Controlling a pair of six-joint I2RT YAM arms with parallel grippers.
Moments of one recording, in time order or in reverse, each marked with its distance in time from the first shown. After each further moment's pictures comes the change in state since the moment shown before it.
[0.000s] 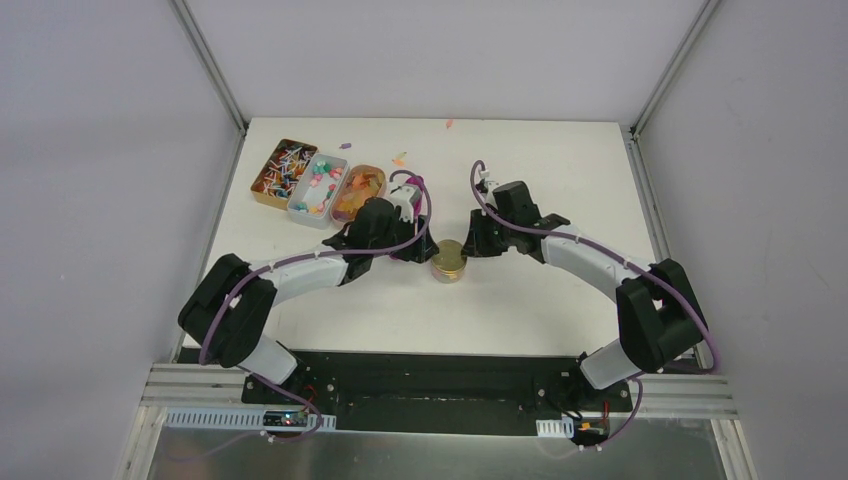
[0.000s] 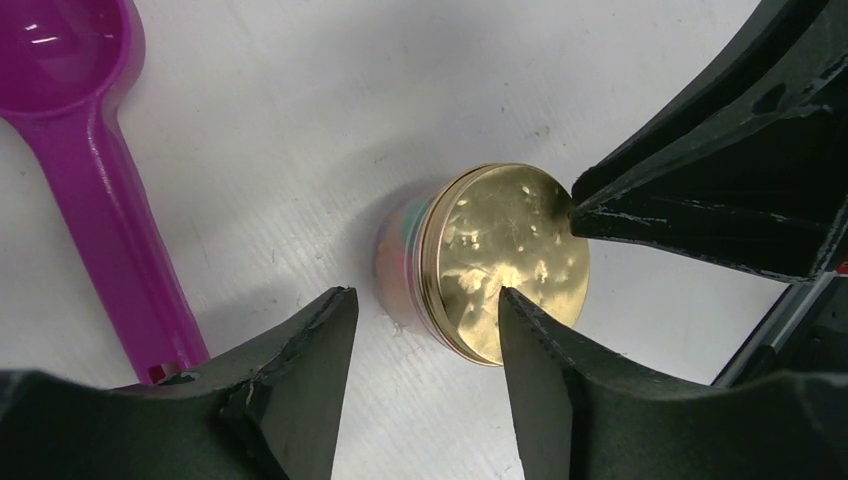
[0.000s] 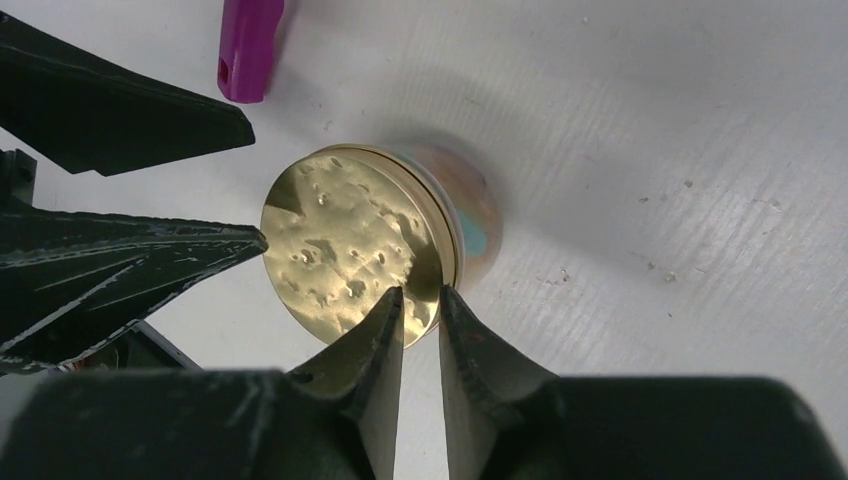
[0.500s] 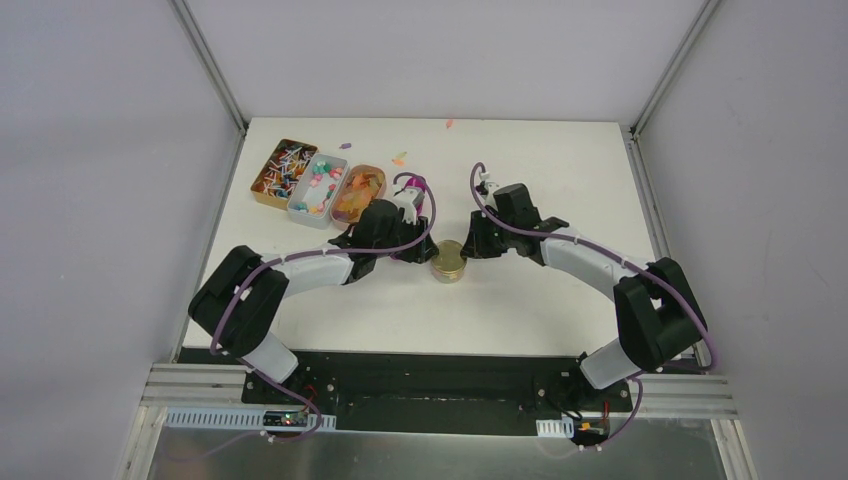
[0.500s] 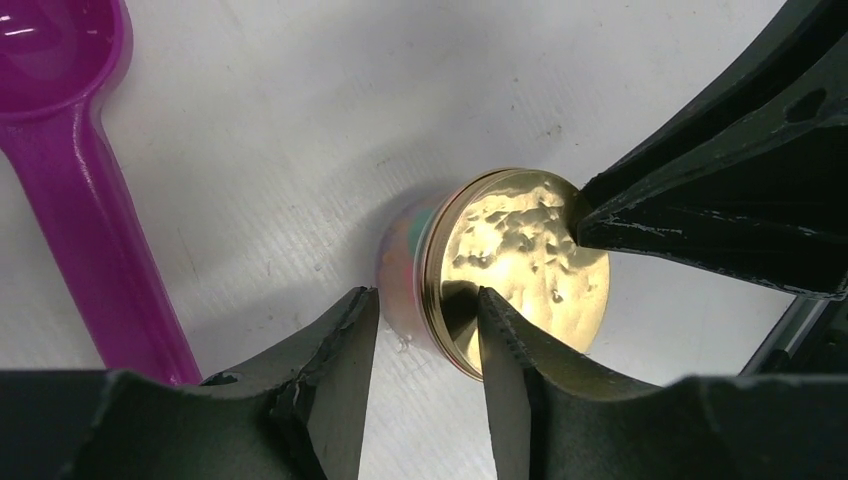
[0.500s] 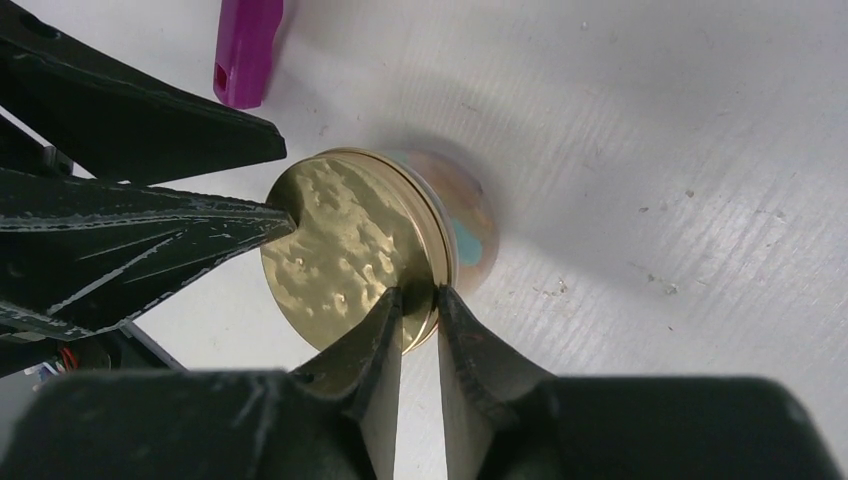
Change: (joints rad) left arm 0.000 0.077 0.000 0.053 0.011 0.001; right arm 0.000 0.009 -0.034 0.050 0.000 -0.003
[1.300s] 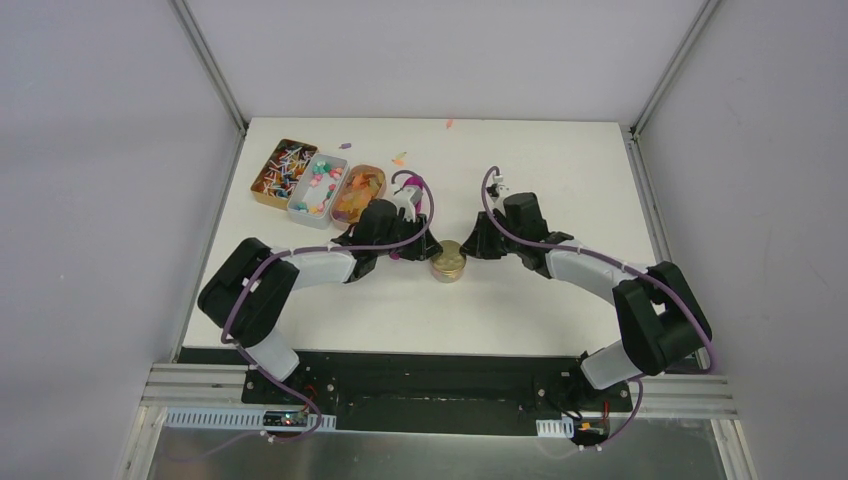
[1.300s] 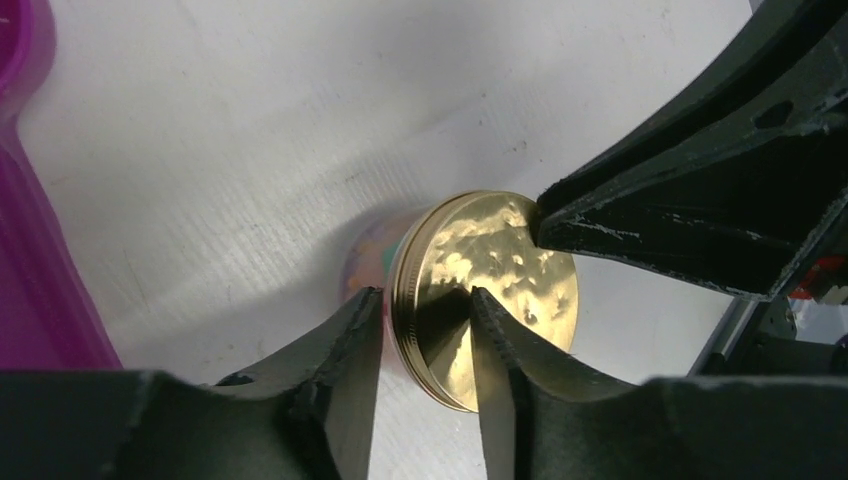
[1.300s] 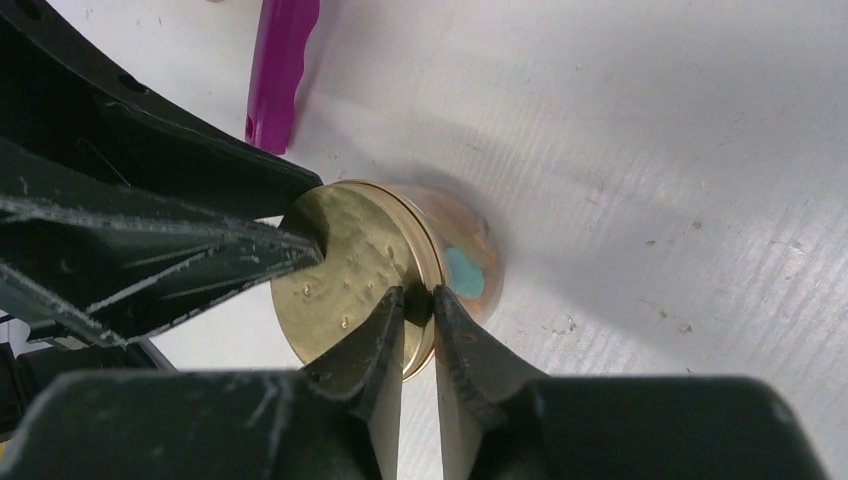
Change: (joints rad) left arm 0.019 0.066 -0.008 0.098 0.077 -0.051; right arm -0.035 -0.026 -0.150 0.269 -0.033 0.101
